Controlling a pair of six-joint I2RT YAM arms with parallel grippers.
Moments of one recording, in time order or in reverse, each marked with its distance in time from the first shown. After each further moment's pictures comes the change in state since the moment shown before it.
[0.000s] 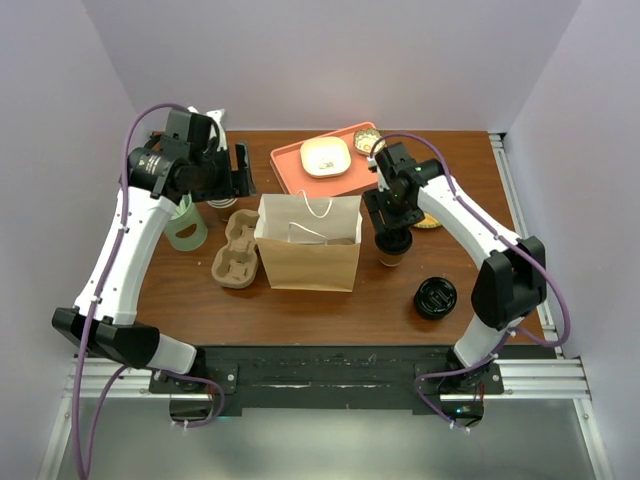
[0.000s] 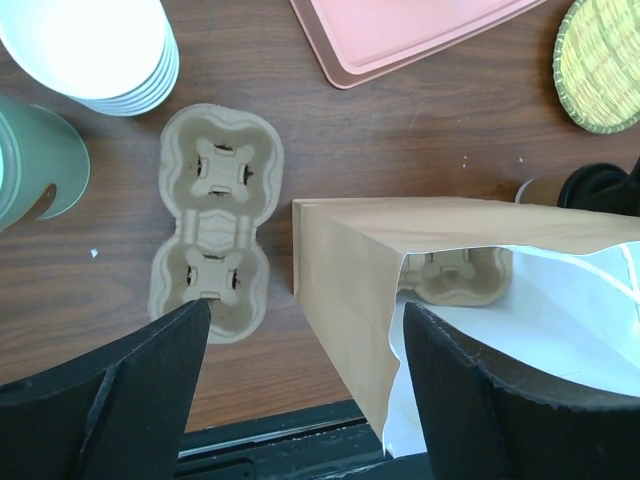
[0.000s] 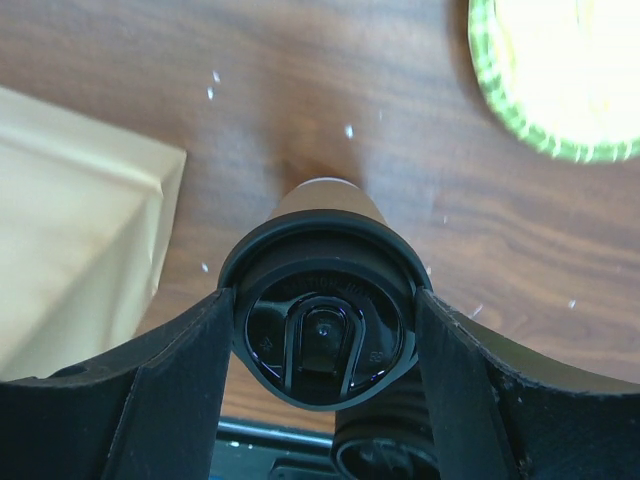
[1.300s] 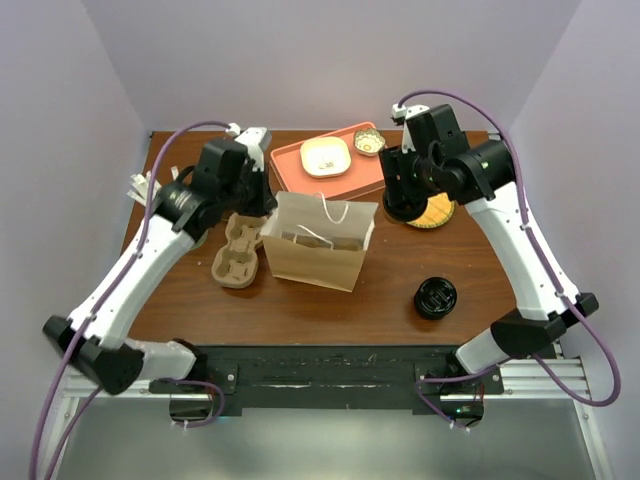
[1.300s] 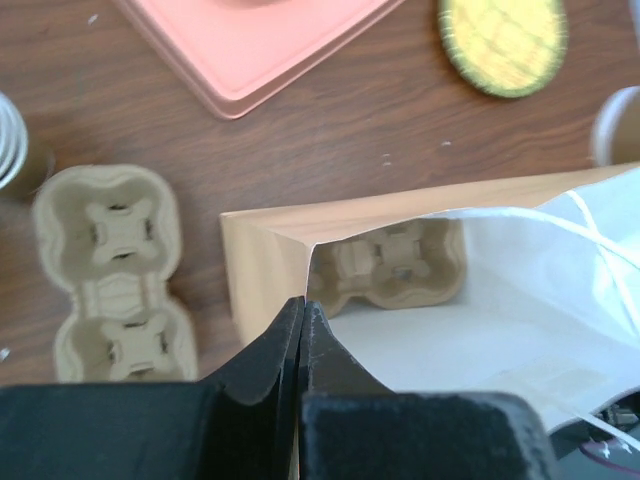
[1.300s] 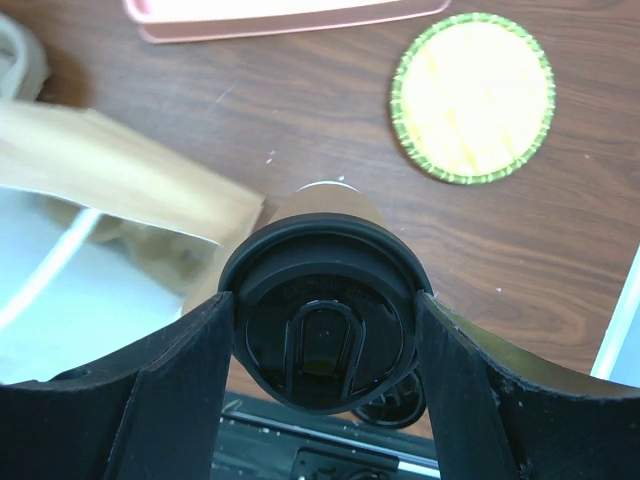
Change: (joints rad) left arm -0.217 -0.089 -0.233 0.293 -0.027 0.008; right arm 0.077 -0.201 0.443 -0.279 0.110 0.063
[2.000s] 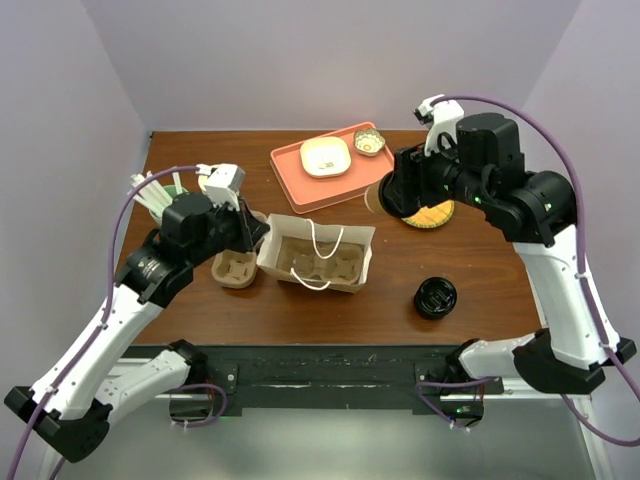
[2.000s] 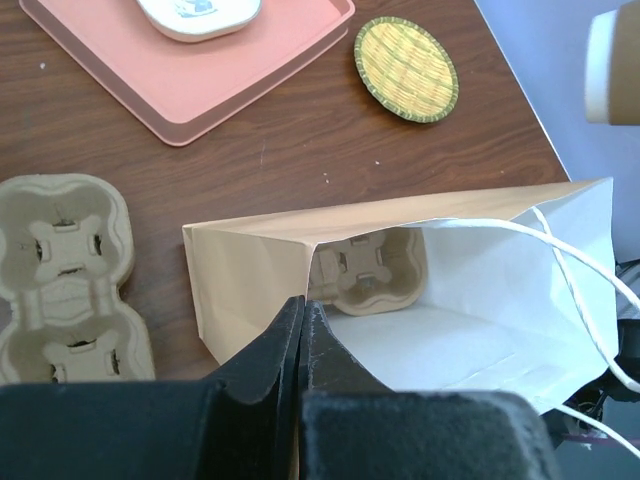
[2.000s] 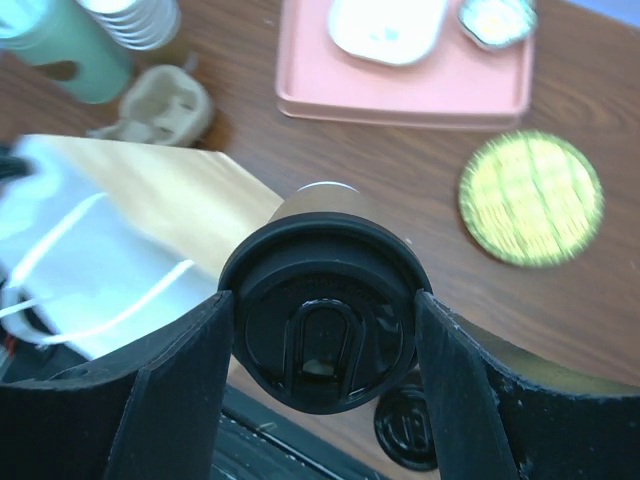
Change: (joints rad) left arm -0.050 -0.466 -0.475 0.320 0.037 -0.040; right arm 0.042 -0.201 0.000 0.089 -0.169 -0.055
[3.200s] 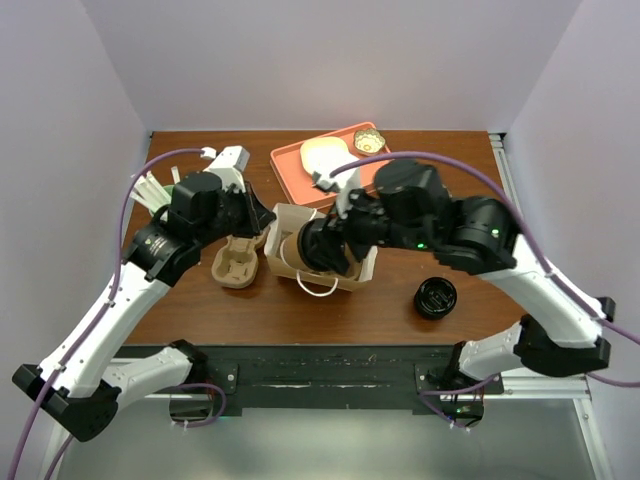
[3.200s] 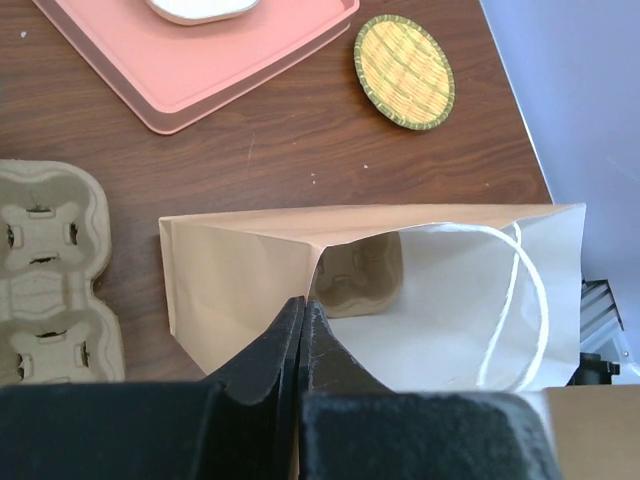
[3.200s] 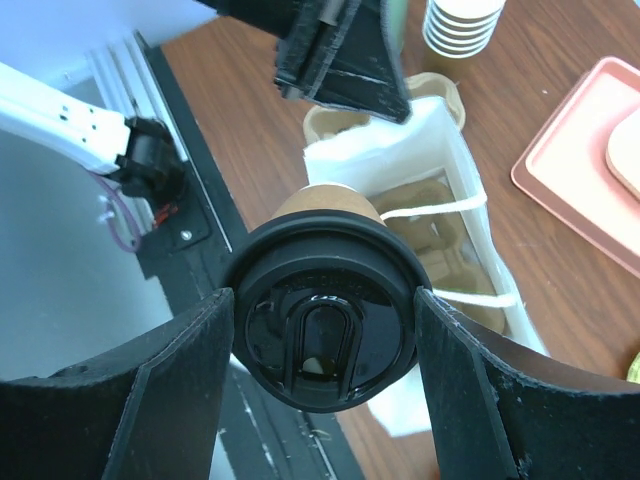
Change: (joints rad) left arm 0.000 0.156 0.169 -0.092 -0.005 -0.099; right arm 0.515 0.018 -0.034 0.150 -0.081 -0.072
